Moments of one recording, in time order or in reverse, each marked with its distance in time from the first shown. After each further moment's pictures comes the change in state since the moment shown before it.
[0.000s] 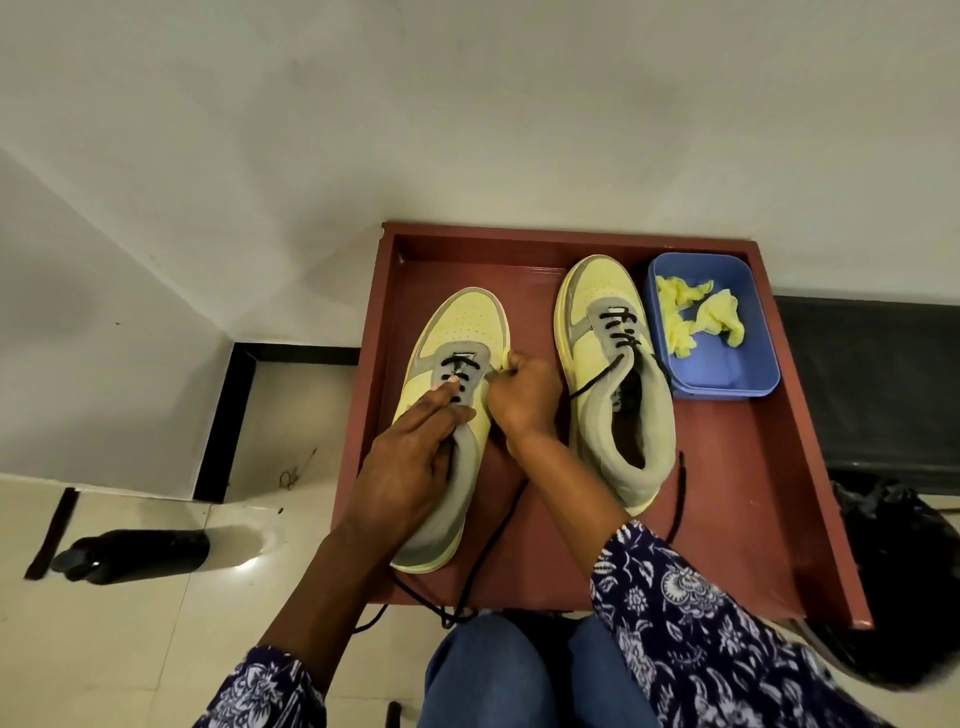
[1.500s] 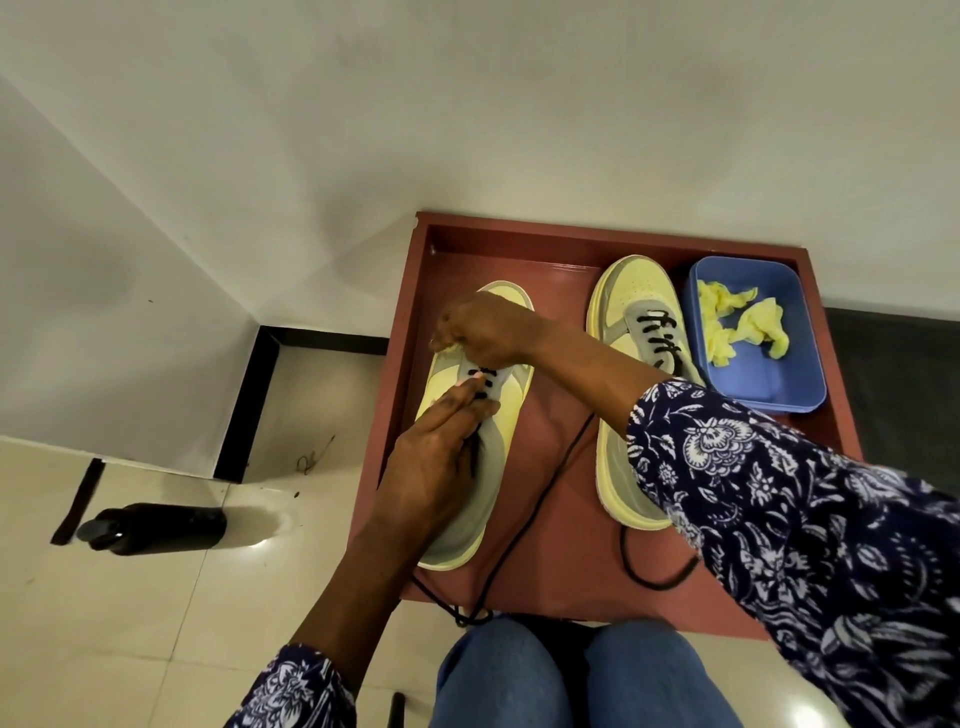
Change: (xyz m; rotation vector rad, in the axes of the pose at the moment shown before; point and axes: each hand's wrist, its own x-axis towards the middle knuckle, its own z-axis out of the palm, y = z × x) left_hand -0.002 0.003 0.003 -0.065 0.114 -0.029; right_hand 0.055 -0.070 0.007 -0.874 -0.775 -1.004
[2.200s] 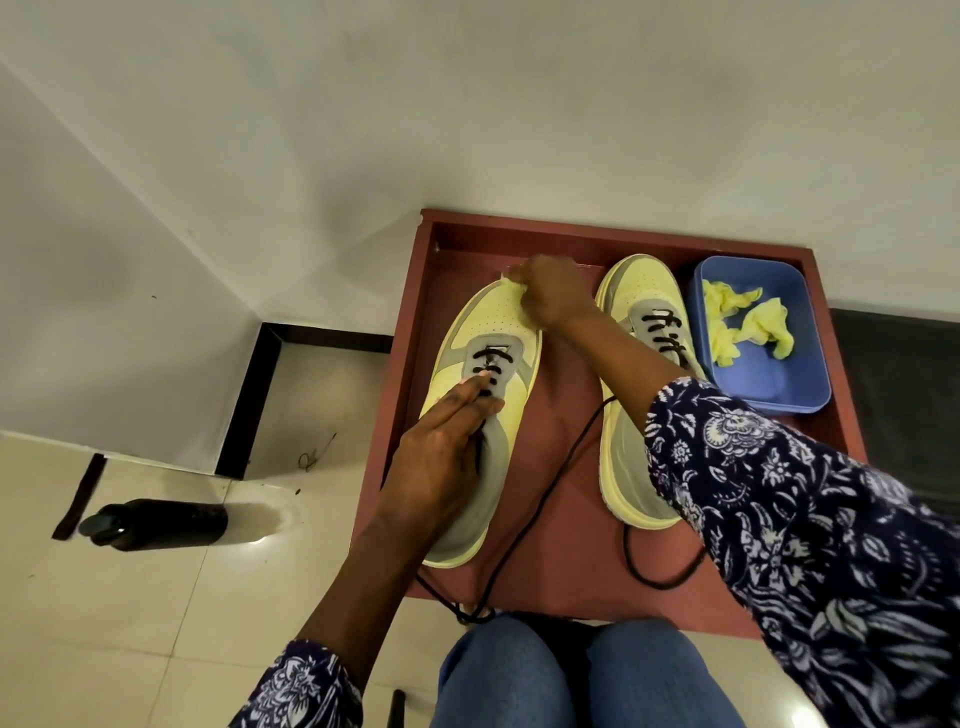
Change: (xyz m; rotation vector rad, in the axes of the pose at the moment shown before) left_hand 0.000 0.001 0.001 0.009 -0.031 -0.041; right_hand -0.009 0.048 0.003 0.105 0.244 0.503
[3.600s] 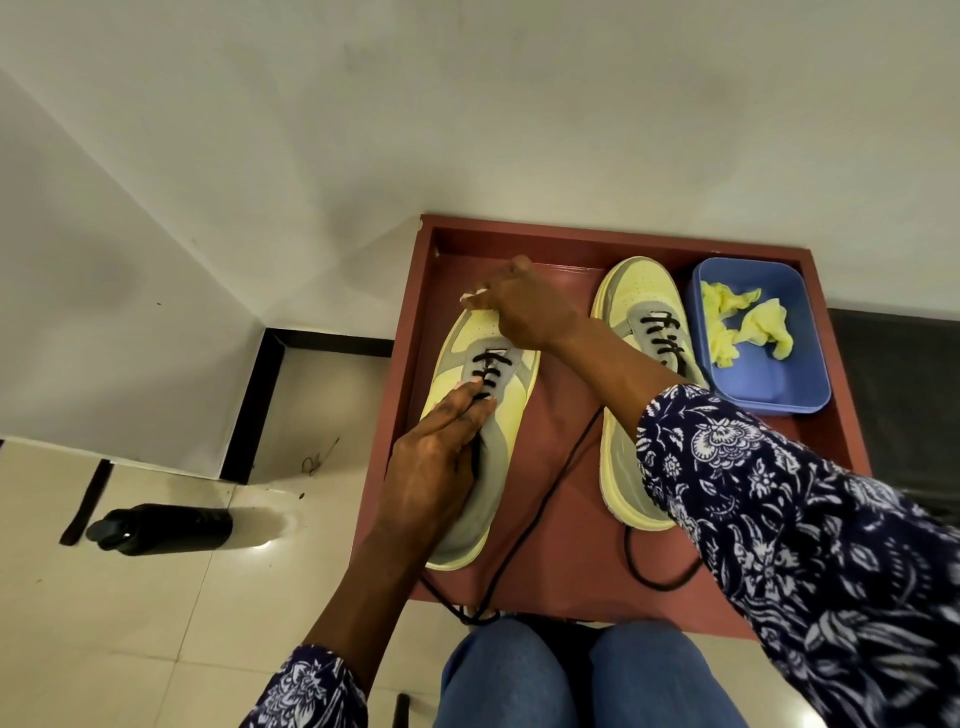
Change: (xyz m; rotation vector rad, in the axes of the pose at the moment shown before) left_hand -0.003 -0.003 0.001 0.051 0.087 0.017; right_hand -0.008 -0.018 0.000 -0.196 -0.067 -0.333
